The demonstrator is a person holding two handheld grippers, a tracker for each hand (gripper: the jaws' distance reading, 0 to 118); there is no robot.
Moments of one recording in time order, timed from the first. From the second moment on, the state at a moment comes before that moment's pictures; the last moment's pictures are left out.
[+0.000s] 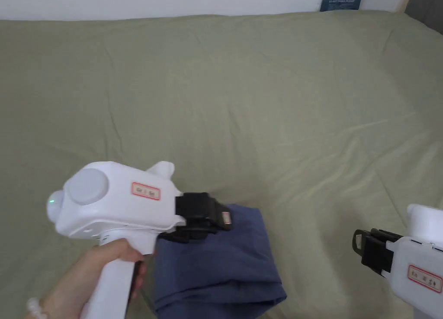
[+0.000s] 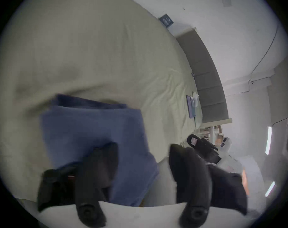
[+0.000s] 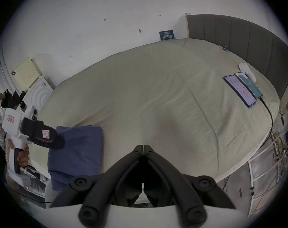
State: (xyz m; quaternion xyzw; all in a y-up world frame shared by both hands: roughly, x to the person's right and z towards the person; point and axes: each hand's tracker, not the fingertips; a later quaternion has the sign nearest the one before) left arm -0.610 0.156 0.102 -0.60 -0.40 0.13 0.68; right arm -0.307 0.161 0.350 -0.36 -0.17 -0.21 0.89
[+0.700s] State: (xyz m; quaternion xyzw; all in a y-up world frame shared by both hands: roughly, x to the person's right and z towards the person) left arm -0.494 0.072 0.148 -0.63 -0.43 0.07 0.64; right arm -0.302 0.147 0.351 -0.38 -0.16 -0.20 0.89
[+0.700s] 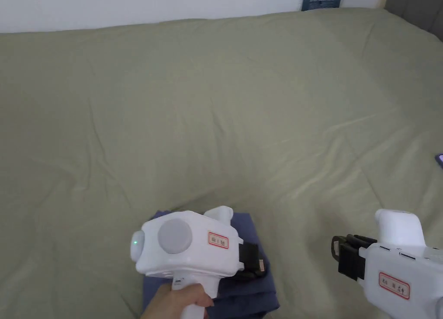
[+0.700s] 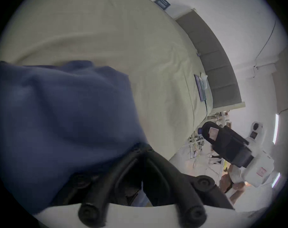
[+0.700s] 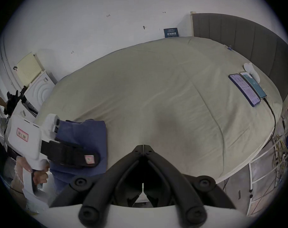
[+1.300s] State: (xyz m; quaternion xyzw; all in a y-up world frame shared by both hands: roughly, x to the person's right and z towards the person) left arm -0.667 0.165 0.132 -0.54 -0.45 0.17 0.69; right arm -0.370 0.181 0.296 -0.36 -0.02 -0.18 0.92
